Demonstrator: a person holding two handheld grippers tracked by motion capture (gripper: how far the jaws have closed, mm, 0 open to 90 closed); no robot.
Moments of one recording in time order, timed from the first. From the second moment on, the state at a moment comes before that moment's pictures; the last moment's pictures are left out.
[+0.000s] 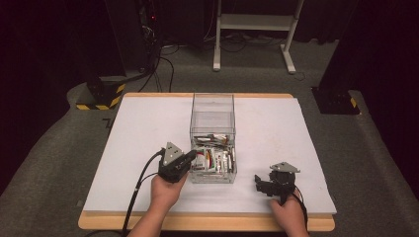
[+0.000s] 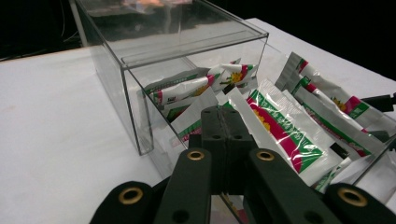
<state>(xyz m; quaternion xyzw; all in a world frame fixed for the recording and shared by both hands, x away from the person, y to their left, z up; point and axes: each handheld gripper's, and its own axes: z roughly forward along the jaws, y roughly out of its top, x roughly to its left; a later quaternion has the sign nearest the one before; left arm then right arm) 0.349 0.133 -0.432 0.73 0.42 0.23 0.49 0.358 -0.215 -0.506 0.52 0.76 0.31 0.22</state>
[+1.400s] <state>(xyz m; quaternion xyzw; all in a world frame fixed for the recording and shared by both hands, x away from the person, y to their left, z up) 0.344 0.136 -0.407 0.70 0.40 0.25 0.53 0.357 -0.215 -0.506 0.52 0.76 0.31 0.22</state>
